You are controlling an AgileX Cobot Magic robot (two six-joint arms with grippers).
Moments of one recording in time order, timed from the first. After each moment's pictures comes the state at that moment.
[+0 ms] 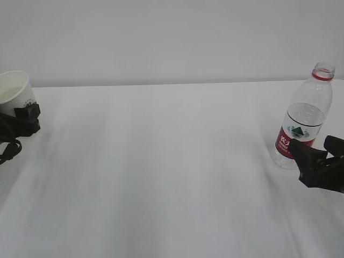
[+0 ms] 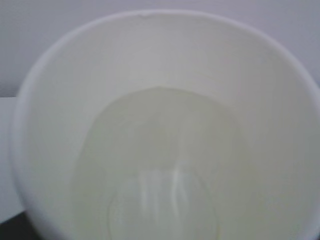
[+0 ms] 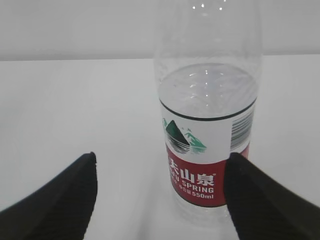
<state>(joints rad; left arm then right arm) -0.02 1.93 -0.58 0.03 -1.03 -0.07 0.11 1.67 -0.16 -0.11 -1.15 0.09</state>
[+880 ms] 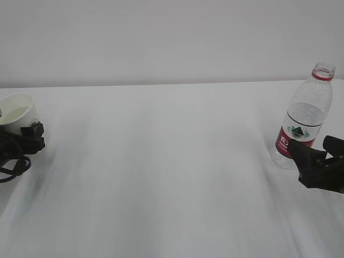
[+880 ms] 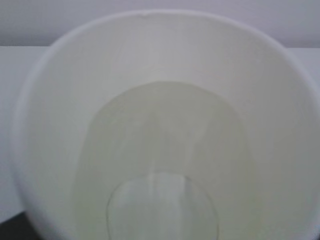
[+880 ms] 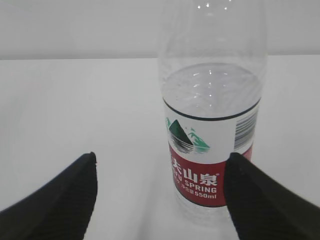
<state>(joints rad) -0.02 2.09 -0.59 -0.01 -1.11 -0.07 0.11 1.67 -0.16 -0.12 -1.15 0.09</state>
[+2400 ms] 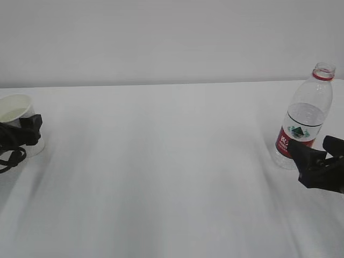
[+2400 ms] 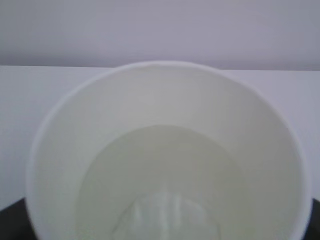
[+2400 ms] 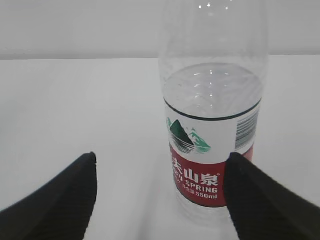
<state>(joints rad) -0.02 2.03 -0.59 -0.04 -1.08 -0.07 0.11 1.67 -0.16 -0.12 -1.15 0.09</state>
